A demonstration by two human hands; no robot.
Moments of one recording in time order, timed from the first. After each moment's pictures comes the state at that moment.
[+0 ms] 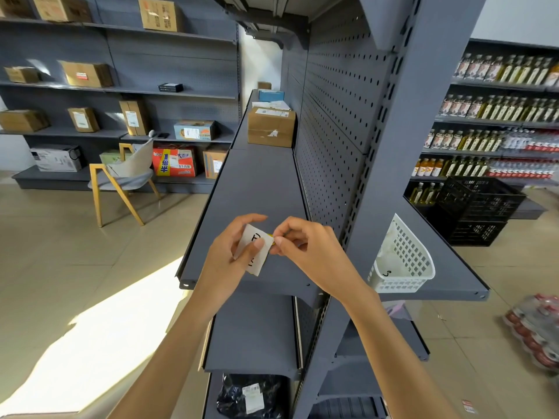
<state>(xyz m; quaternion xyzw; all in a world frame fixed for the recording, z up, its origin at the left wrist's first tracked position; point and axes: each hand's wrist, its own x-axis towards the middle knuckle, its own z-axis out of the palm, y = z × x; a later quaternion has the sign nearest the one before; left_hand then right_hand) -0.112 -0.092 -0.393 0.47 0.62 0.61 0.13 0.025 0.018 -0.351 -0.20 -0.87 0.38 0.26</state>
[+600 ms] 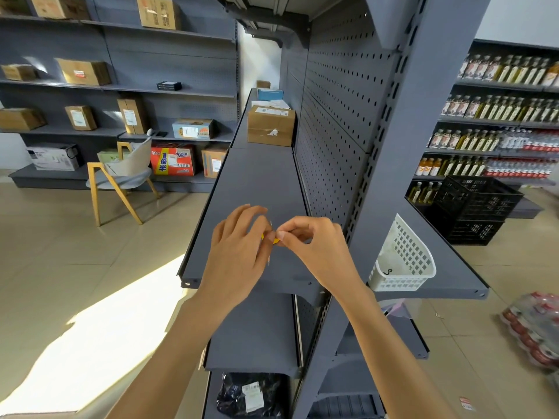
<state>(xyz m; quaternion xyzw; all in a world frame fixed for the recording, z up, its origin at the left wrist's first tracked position) -0.112 -0.082 -0.395 0.55 0.74 0.31 -0.21 0.018 0.018 -0.357 -0.26 -0.85 0.33 0.31</state>
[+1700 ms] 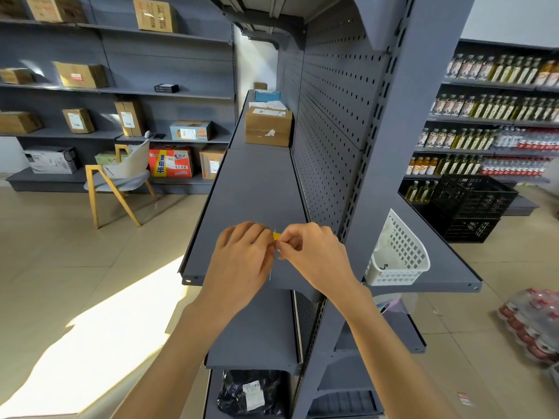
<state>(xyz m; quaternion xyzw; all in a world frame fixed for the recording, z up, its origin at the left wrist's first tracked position) -0.097 -0.092 -0.391 0.57 0.76 0.20 -0.22 0.020 0.005 -0.360 -0.33 -0.89 0.21 0.24</state>
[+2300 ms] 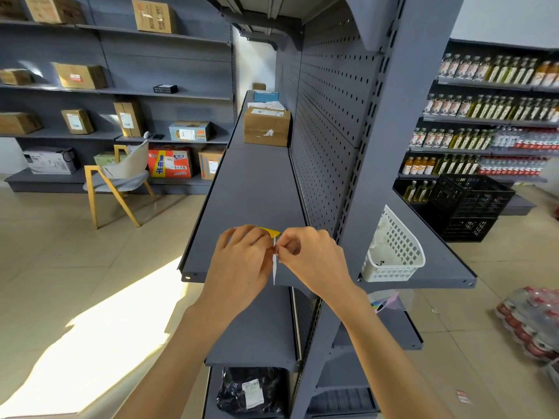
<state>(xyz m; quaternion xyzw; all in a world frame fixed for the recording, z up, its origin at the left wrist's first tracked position) -0.088 -0.100 -0.394 0.58 0.75 0.23 -0.23 0.027 -0.002 -0.366 -0.34 -0.89 0.20 0.24</state>
